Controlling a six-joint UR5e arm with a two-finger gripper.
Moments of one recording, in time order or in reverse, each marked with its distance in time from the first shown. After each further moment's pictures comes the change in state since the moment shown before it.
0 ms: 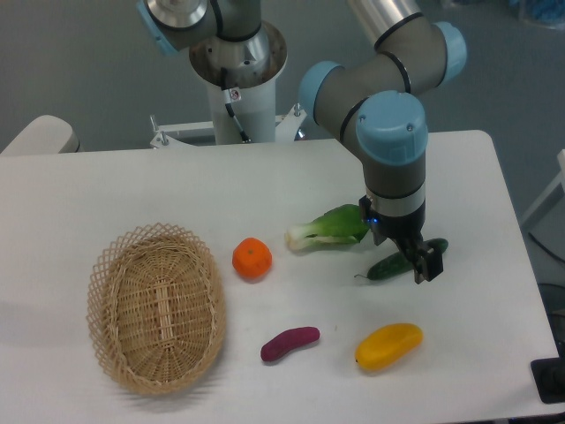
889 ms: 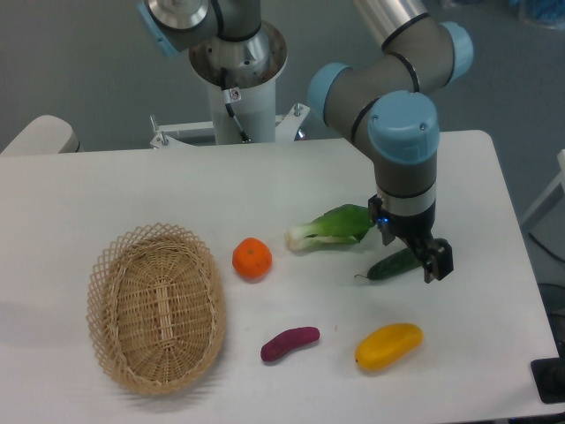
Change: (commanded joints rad) arm 0.047 -0.034 0.011 0.015 -0.003 0.076
